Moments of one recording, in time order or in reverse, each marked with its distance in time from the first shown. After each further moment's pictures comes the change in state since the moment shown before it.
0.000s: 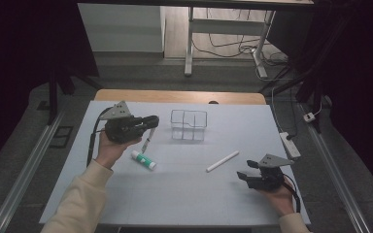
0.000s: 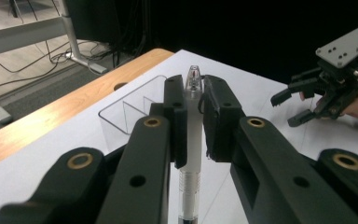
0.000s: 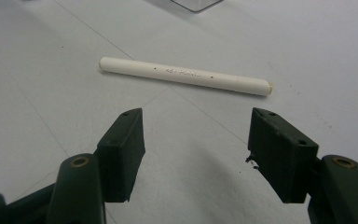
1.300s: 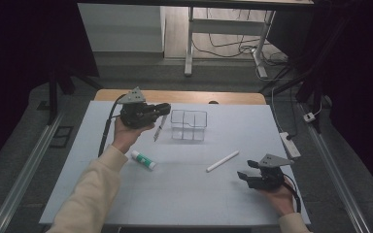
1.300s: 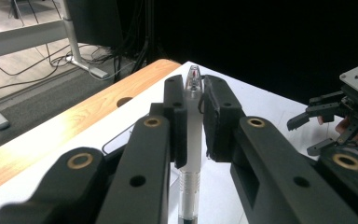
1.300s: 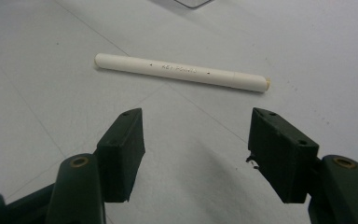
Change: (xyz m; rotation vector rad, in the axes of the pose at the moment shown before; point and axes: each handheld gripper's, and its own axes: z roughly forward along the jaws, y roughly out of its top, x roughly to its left) left arm 0.019 0.024 0.042 -0.009 0.007 -0.017; right arm -0.002 -0.002 0.001 0.004 -0.011 0.005
